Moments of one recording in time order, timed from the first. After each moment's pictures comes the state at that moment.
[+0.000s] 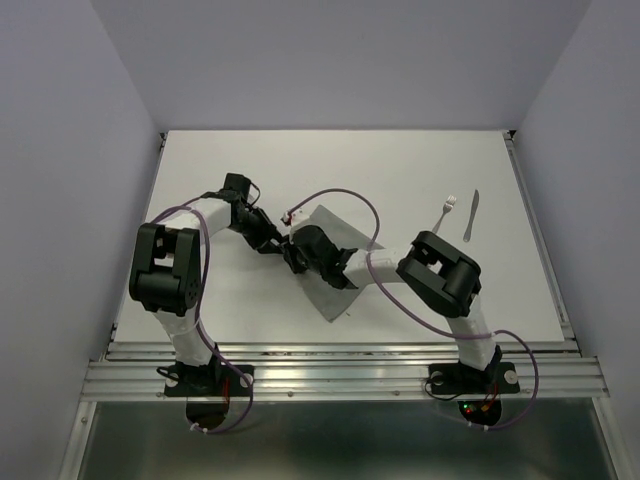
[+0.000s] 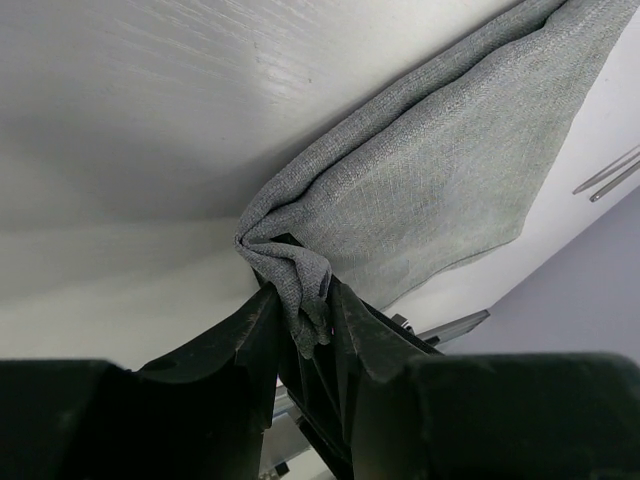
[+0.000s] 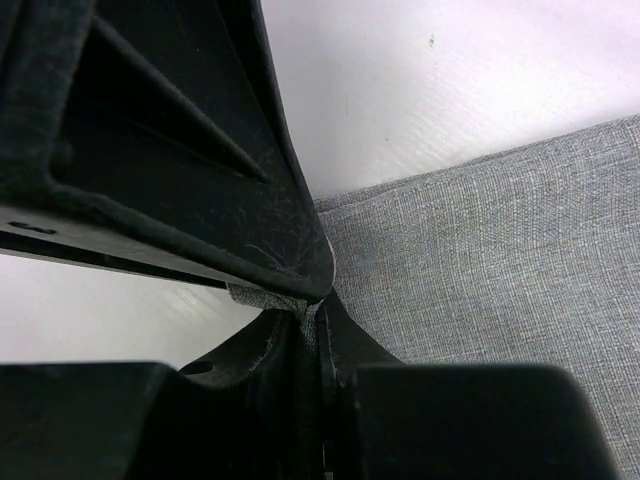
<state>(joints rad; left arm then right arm) -0.19 1.78 1.12 -0.59 0.46 -0.84 0.97 2.09 1.21 0.38 0.21 0.30</state>
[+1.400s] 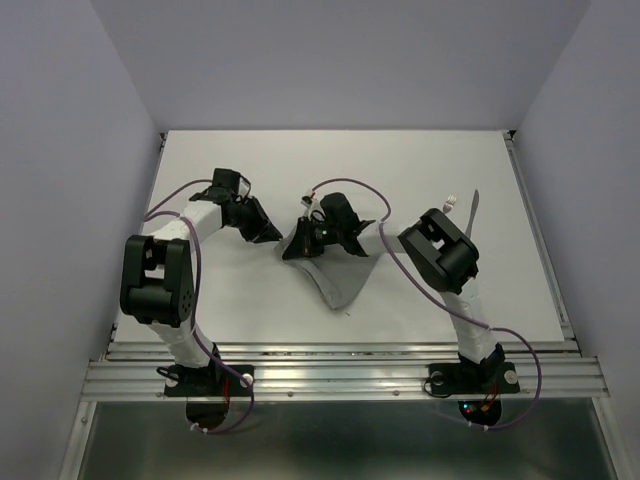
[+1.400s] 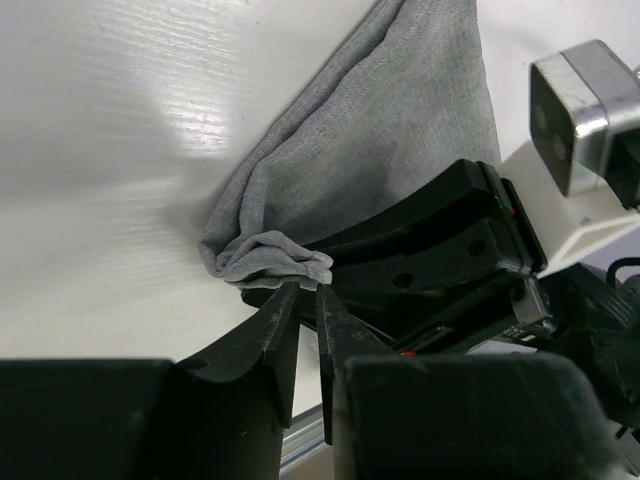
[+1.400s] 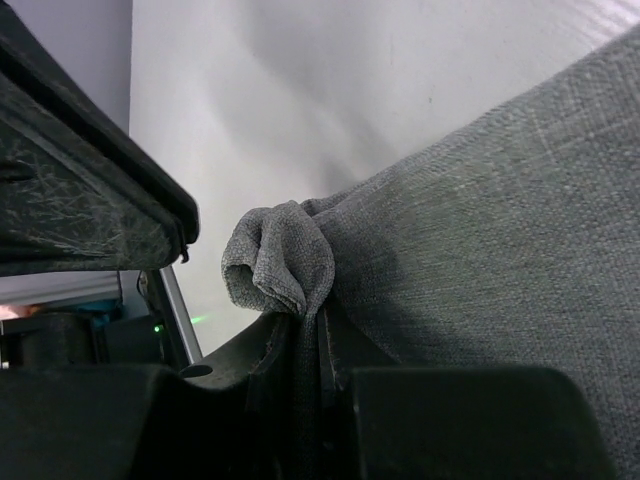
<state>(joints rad) -0.15 1.68 1.09 -0.49 0.48 -0.70 0.71 2.21 1.33 0.34 -0.65 0.76</state>
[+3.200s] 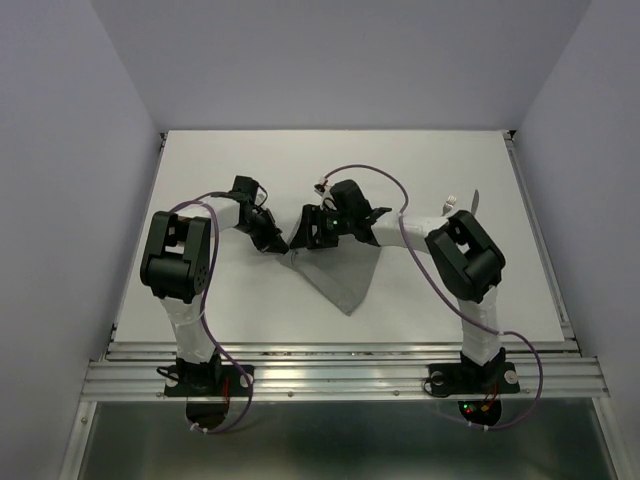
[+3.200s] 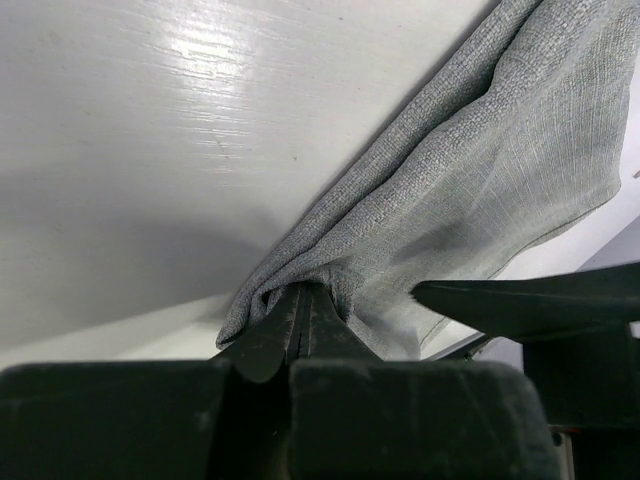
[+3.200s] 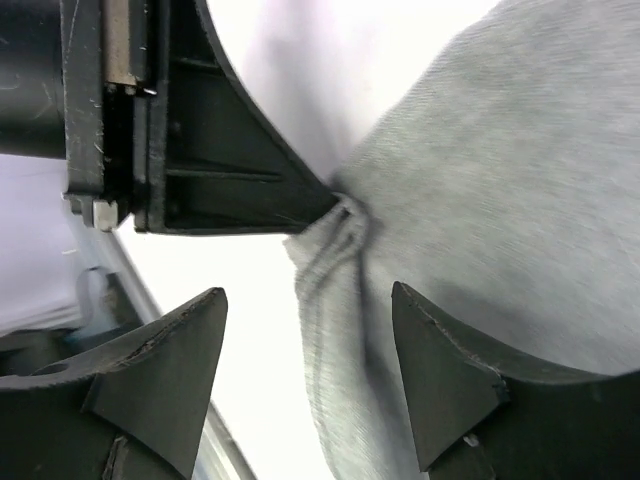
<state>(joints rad) -0.21 1.89 1.15 -0.52 0.47 -0.71 0.68 2.07 1.32 0.11 -0.57 0.68</state>
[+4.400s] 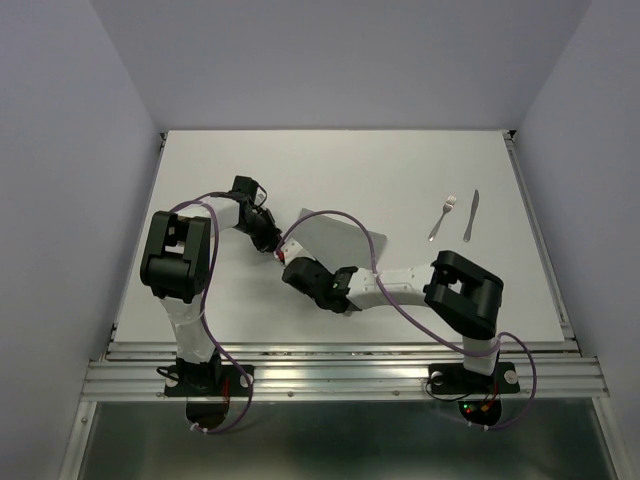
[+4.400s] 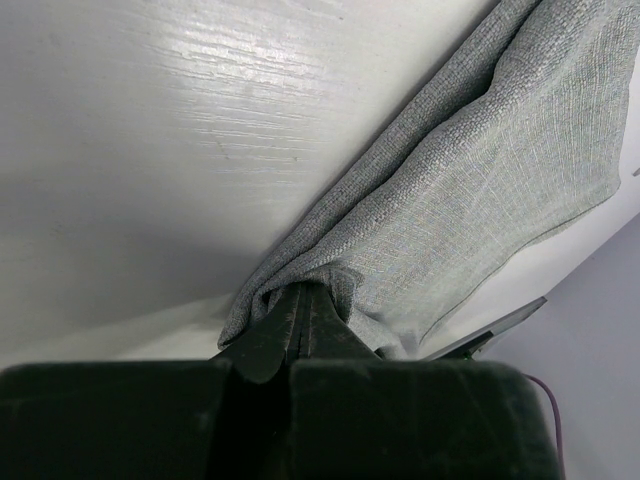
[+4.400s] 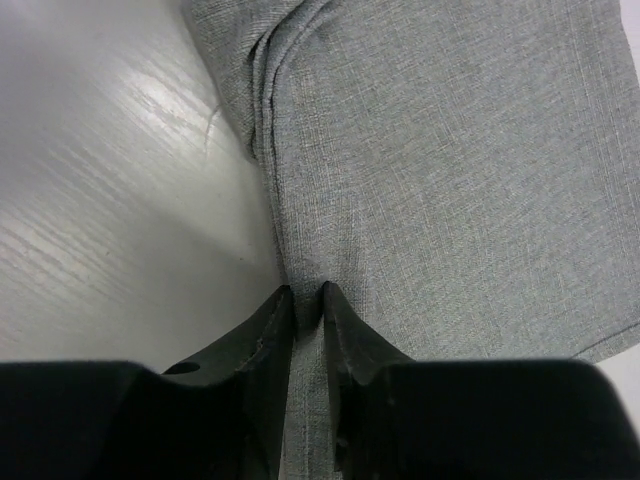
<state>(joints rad) -0.21 1.90 1.15 -0.52 0.48 -0.70 1.16 1.90 1.17 -0.17 0.56 0.14</state>
